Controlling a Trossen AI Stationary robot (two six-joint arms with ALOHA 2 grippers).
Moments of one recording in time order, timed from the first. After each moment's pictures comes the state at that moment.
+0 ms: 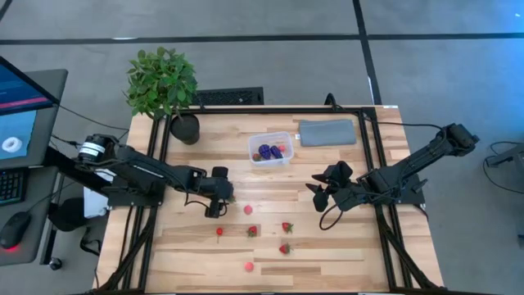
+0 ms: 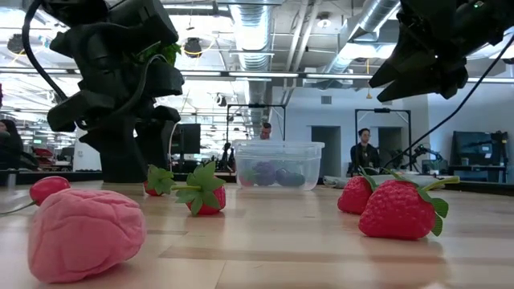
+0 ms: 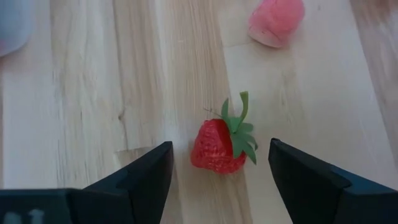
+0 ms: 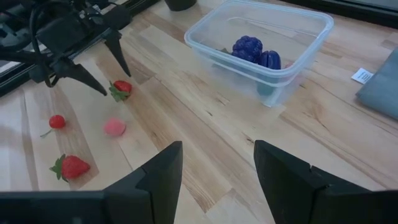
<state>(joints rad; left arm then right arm) -0.14 1.46 0.64 -0.21 -0.10 0.06 0.46 1.10 0.60 -0.31 0.73 0.89</state>
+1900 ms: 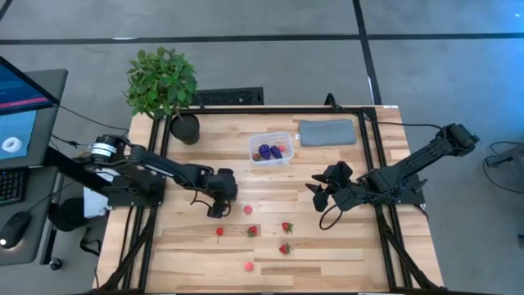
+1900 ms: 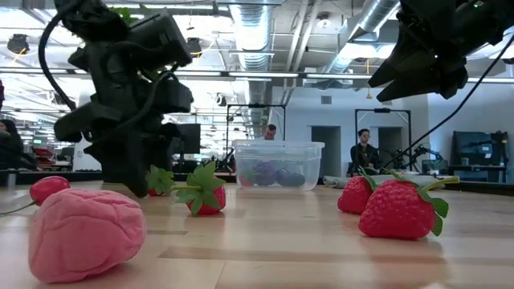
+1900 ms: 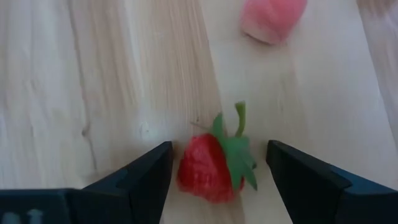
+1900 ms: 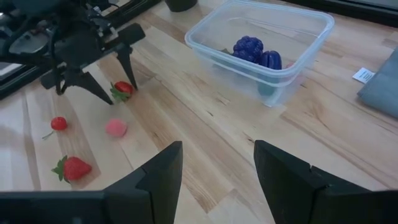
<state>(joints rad) -0.08 1.58 0.68 -0.18 0.02 0.11 0.46 1.10 0.60 -0.30 0.73 0.90</state>
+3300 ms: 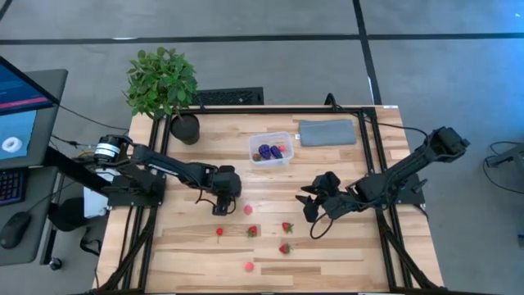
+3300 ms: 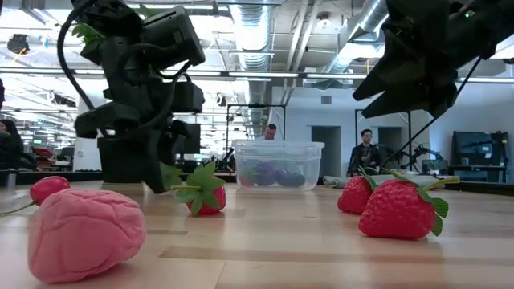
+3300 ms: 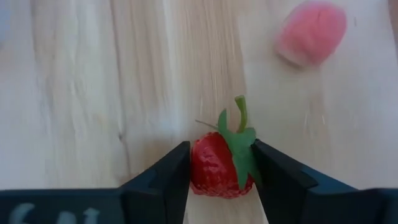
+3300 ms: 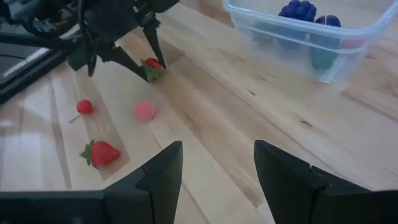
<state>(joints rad) -0.07 1.61 0.77 -0.29 -0.03 0.06 0.48 1.31 0.60 -0.05 0.66 0.91</state>
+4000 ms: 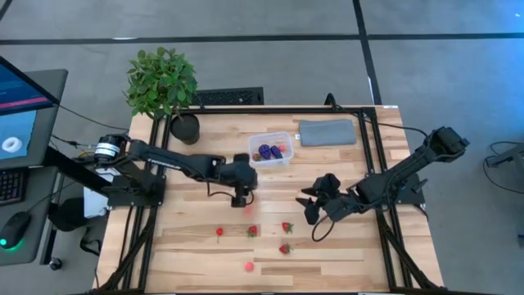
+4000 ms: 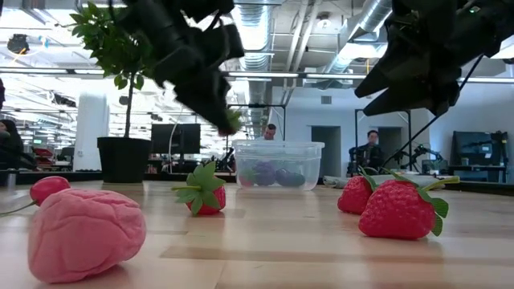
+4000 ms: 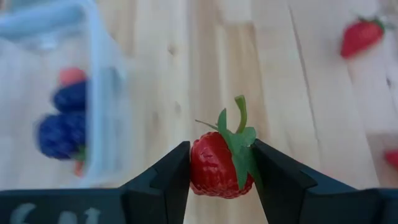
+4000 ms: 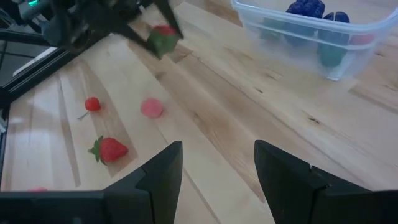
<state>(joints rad) -0.04 1.61 1.01 -0.28 -0.12 0.09 0.50 1.31 0.60 -0.04 0.66 0.92</state>
